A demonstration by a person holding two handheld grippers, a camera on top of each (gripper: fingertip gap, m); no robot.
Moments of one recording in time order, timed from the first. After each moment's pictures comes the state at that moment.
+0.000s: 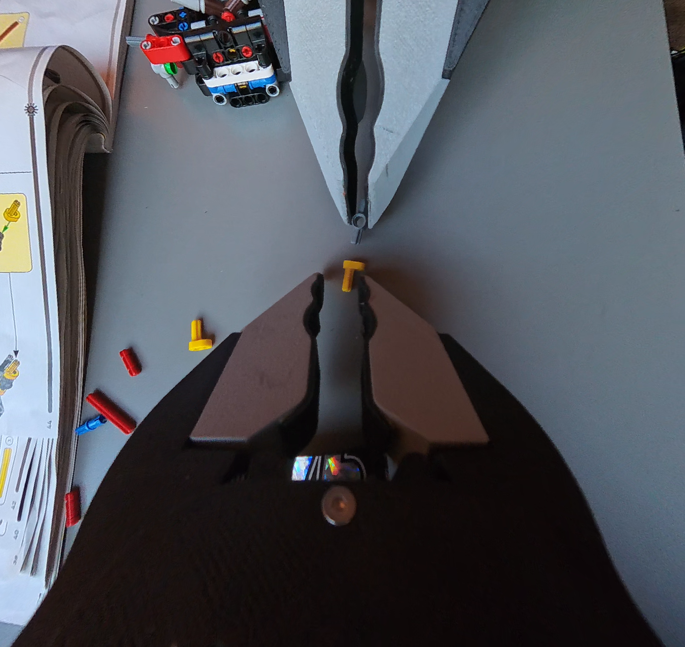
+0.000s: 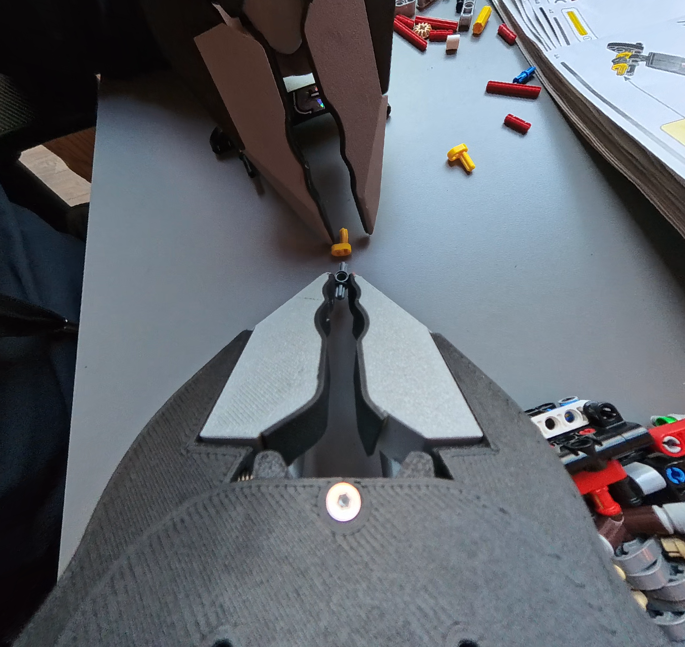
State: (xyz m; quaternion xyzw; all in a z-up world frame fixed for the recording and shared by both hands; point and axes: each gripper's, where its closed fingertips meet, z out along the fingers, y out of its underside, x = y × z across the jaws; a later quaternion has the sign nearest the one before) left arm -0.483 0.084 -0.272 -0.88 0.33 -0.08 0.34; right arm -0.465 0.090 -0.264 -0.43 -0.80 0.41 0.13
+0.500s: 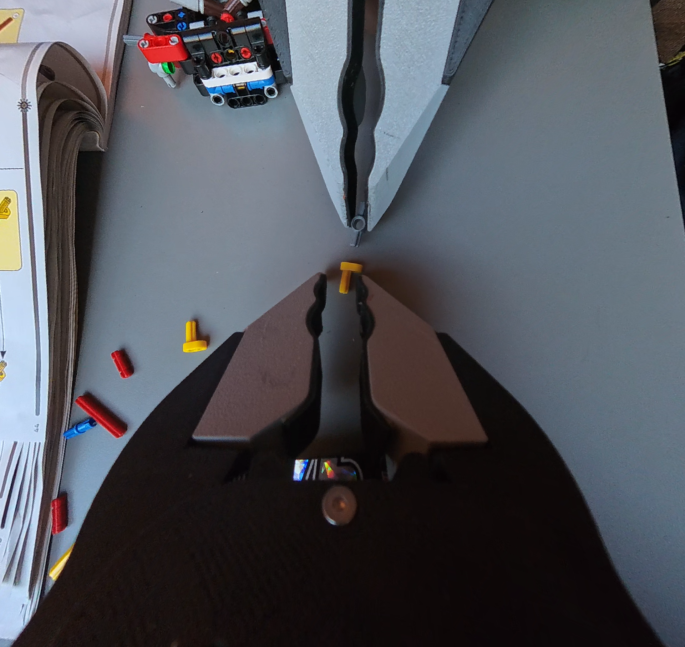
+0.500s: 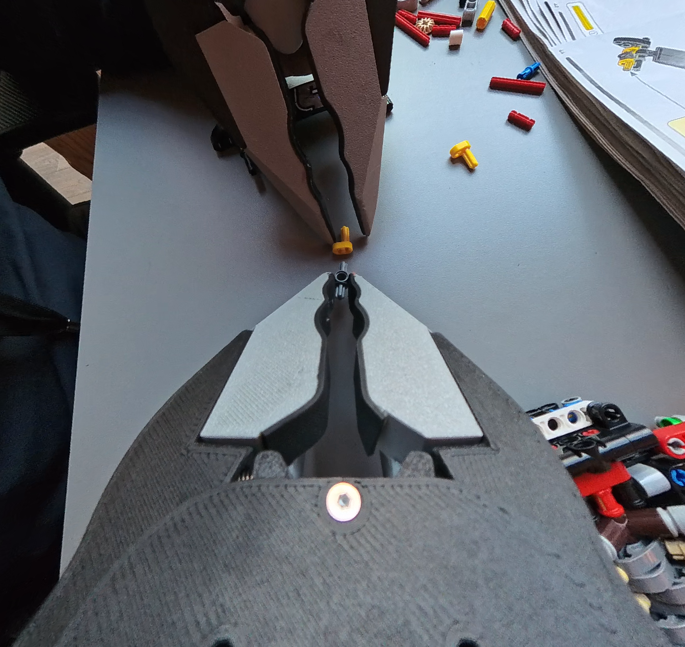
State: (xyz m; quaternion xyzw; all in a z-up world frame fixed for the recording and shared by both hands) left arm -0.481 0.084 -0.273 -0.88 0.32 -0.10 0.34; right arm -0.464 0.089 -0.265 -0.43 -0.80 0.41 0.12
